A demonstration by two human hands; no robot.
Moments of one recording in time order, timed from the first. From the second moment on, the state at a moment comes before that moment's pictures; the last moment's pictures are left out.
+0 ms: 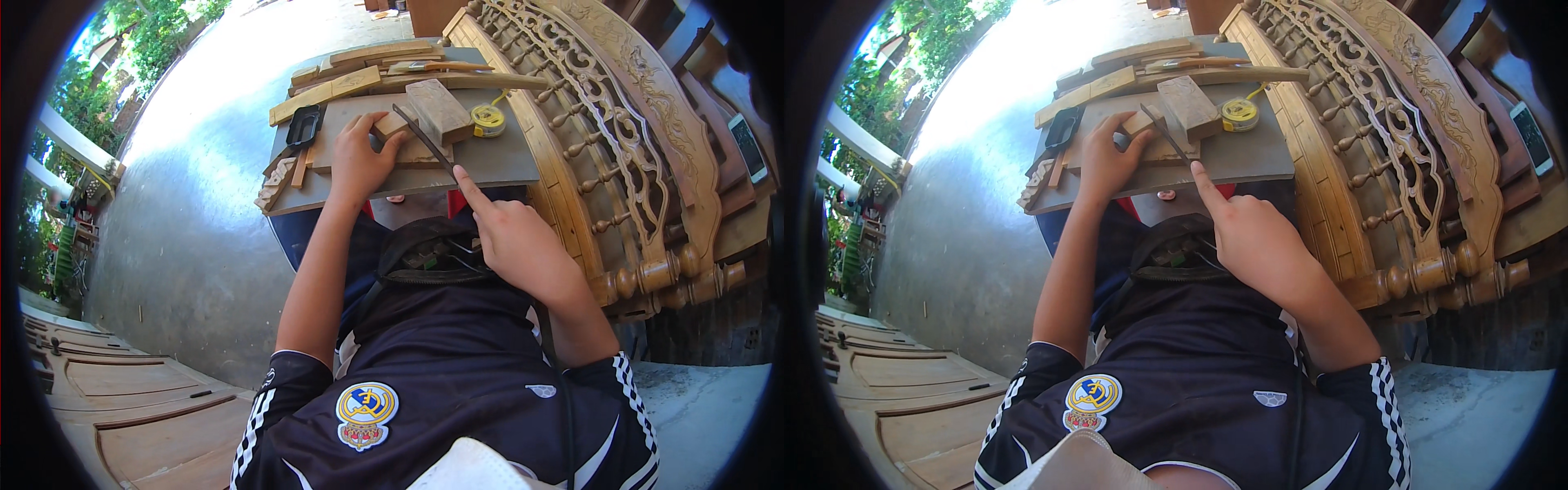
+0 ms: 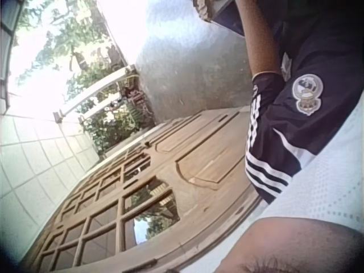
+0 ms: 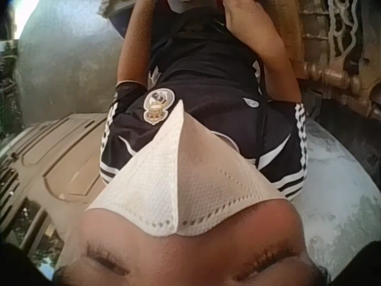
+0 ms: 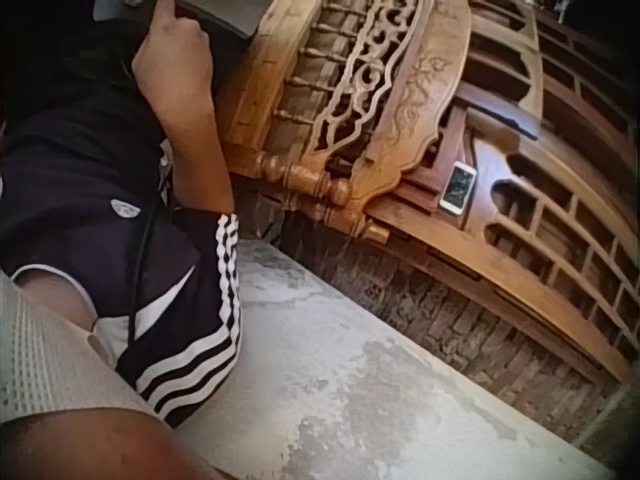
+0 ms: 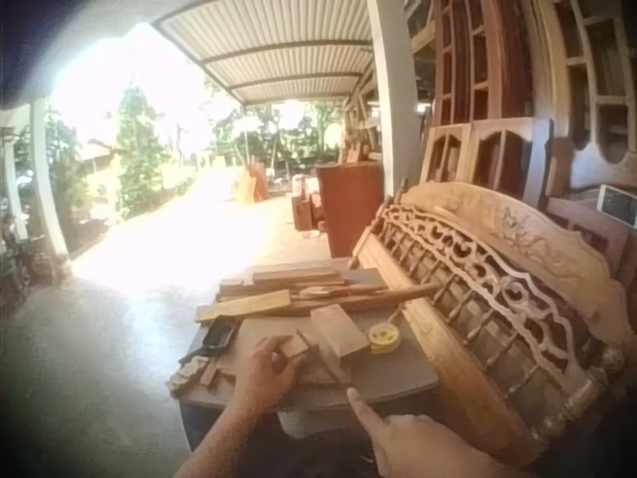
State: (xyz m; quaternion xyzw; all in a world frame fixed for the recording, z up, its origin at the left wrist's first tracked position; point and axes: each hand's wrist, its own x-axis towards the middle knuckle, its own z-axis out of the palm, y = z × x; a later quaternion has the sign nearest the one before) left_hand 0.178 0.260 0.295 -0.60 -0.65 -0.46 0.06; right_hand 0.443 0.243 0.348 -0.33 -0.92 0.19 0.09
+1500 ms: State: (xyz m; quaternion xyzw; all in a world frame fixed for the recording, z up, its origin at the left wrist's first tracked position) left_hand 0.182 0.261 0.291 -0.62 -0.64 -0.45 0.08; right_hand 0.418 0.270 0.359 -0.34 -0.91 0.21 0.09
